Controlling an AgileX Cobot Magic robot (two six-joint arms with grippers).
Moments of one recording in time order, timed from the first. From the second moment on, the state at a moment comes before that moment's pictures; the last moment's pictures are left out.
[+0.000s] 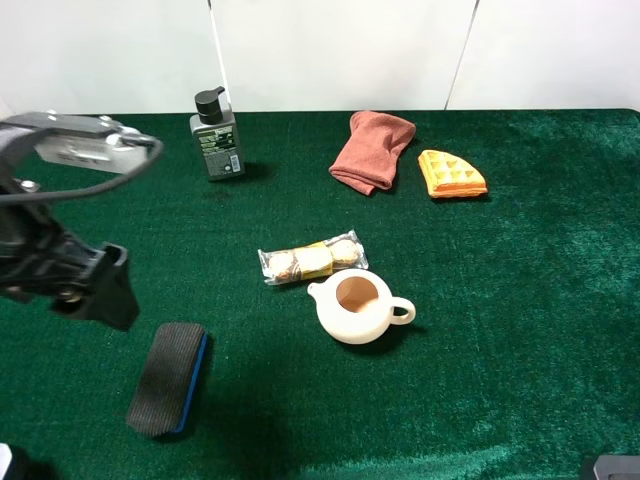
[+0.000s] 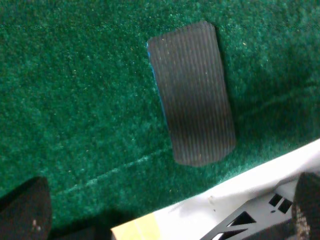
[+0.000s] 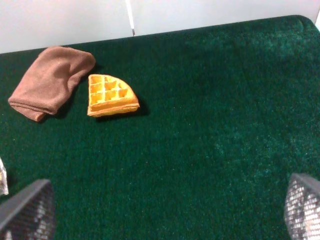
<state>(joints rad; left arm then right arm) -0.61 1.19 -0.70 -0.05 0.95 -0.28 0.04 -0.01 -0.50 0.02 1.01 0.05</state>
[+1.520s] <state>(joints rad) -0.75 1.77 -0.70 -0.05 0.50 -0.55 0.04 -0.01 -0.50 0.02 1.01 0.05</state>
